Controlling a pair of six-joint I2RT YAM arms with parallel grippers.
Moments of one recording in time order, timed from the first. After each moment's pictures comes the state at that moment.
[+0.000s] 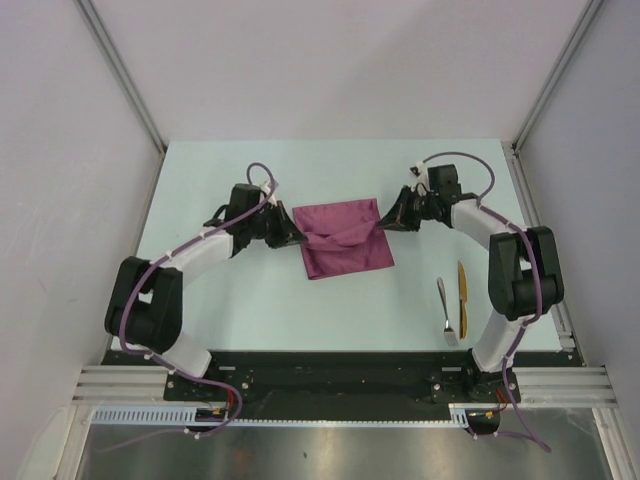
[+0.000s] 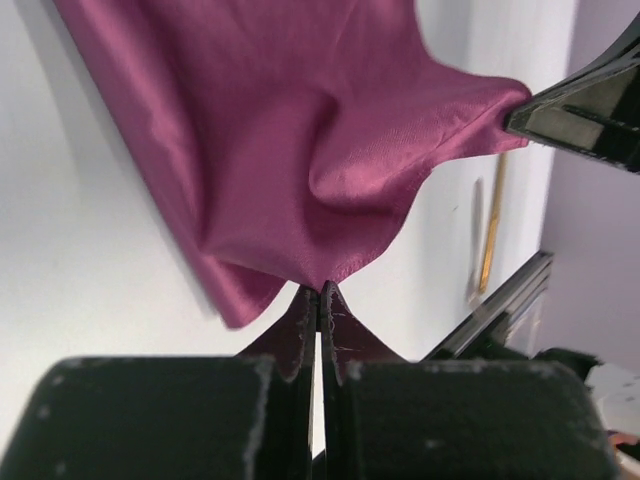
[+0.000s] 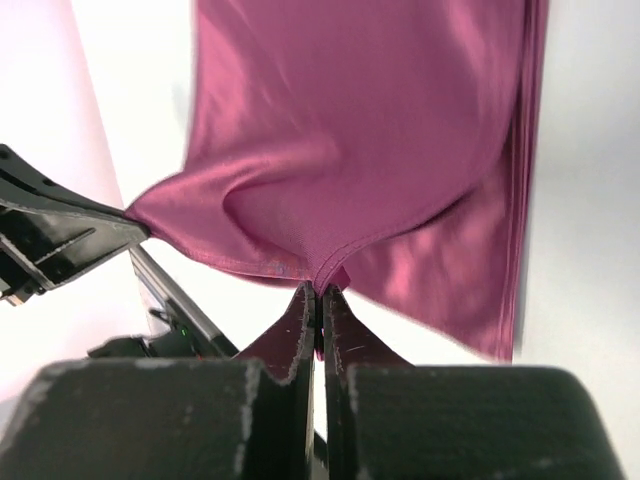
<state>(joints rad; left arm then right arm) -0.33 1.55 0.92 -0.14 0.49 -0.66 0.19 1.77 1.14 -0.25 -0.67 0.57</state>
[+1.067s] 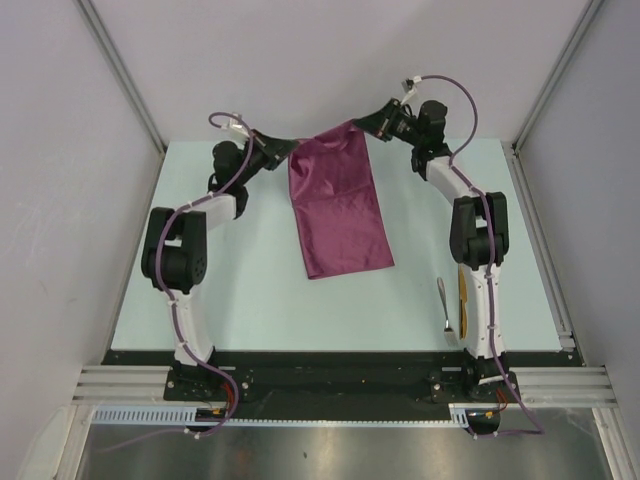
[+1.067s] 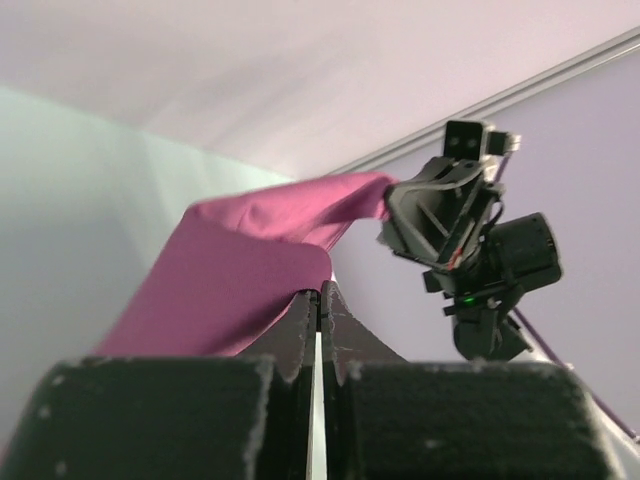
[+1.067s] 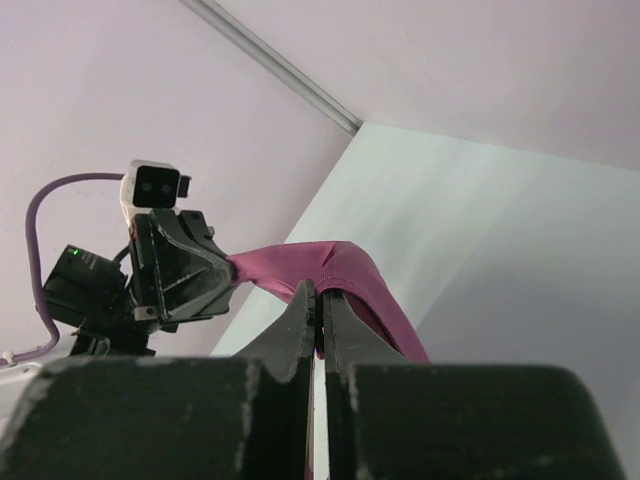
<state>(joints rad) -0.15 2.02 1.30 0.79 0.52 -1.10 0.19 2.37 2.00 0.47 -0.78 0.89</state>
